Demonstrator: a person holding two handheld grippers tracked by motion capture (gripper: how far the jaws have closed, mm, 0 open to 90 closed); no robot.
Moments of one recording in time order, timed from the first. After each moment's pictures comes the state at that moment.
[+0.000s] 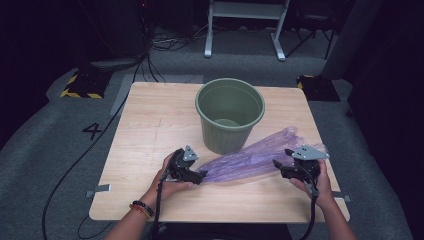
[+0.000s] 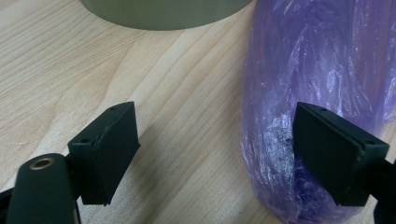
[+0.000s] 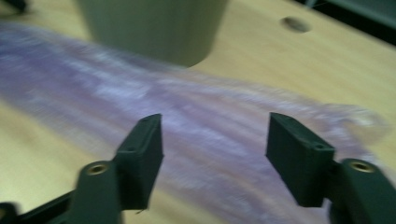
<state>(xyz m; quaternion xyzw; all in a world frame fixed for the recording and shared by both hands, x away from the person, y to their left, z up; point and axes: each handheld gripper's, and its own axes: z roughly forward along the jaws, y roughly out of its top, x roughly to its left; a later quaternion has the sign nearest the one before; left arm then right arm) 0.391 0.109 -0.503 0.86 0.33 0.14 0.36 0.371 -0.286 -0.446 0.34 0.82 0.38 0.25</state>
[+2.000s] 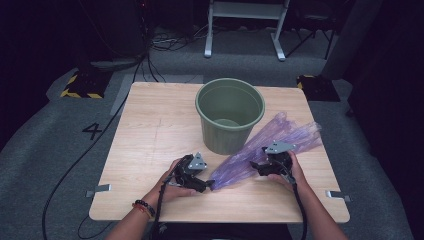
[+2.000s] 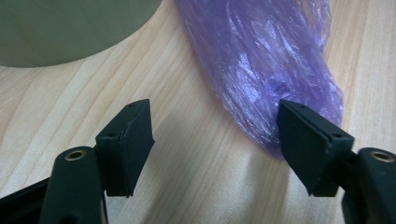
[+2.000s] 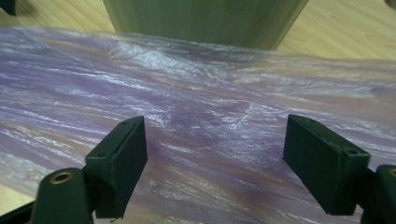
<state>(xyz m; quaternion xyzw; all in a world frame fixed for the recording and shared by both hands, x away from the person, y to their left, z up) 0.379 0.092 -0.503 0.89 0.22 0.09 0.39 0.421 -0.235 -0.495 0.30 0.85 0.38 0.19</state>
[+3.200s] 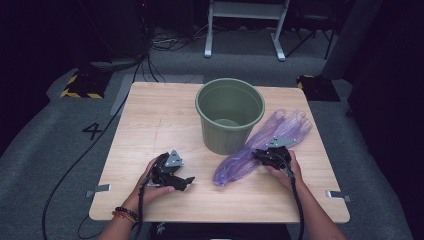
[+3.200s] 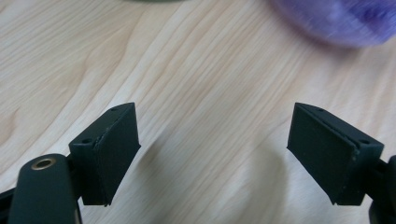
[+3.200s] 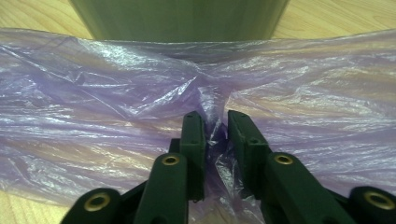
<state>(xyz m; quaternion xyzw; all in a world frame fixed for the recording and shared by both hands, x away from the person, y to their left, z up) 0.373 0.156 -0.497 0.87 0.30 0.12 0.37 0.440 -0.240 -0.501 0.34 0.84 0.39 0.16</state>
